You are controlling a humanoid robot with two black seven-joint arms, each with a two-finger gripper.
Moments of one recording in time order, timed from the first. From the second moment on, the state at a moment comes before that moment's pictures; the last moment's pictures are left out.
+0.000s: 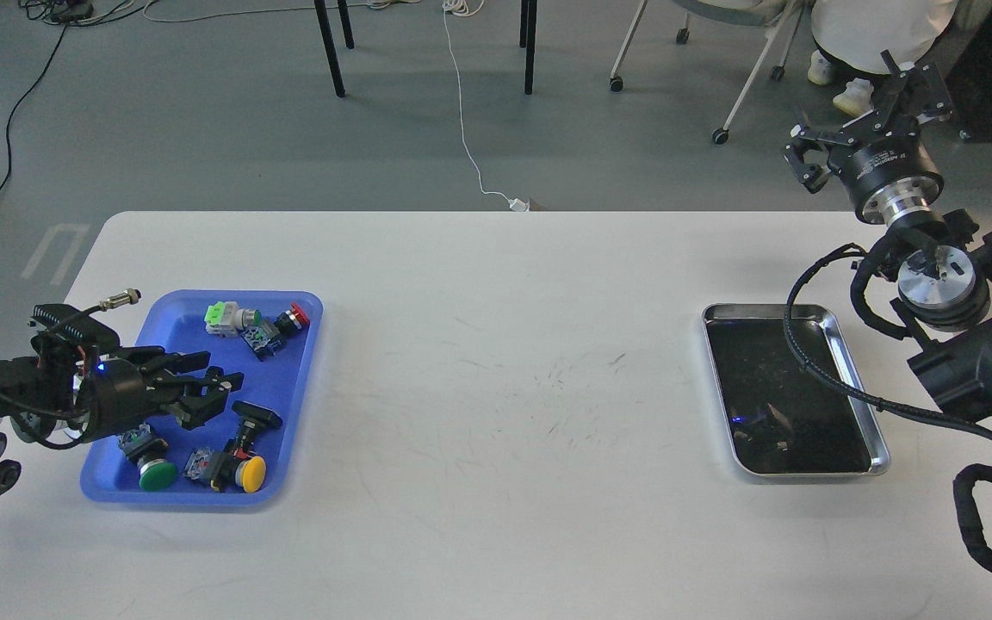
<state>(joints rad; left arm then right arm) -0.62 0.78 -0.27 -0.93 1.84 0.02 -0.47 0.82 -0.30 0.97 0.52 0.10 0.36 0.20</state>
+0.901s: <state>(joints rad) -0.67 0.74 -0.25 -0.90 1.83 0.05 -0.48 0.83 -0.30 0.98 0.54 0.10 0.36 0.20</state>
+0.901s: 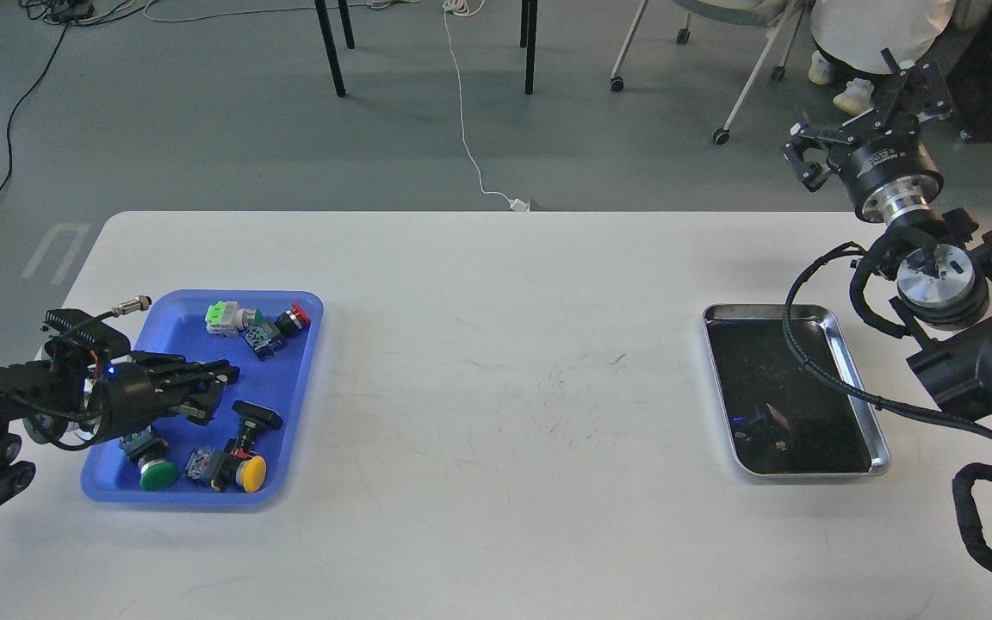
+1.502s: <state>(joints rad) -0.98 0.60 -0.26 -1.21 1.88 0.03 -0.44 0.80 -0.40 0.97 0.68 0.10 0.36 0.20</state>
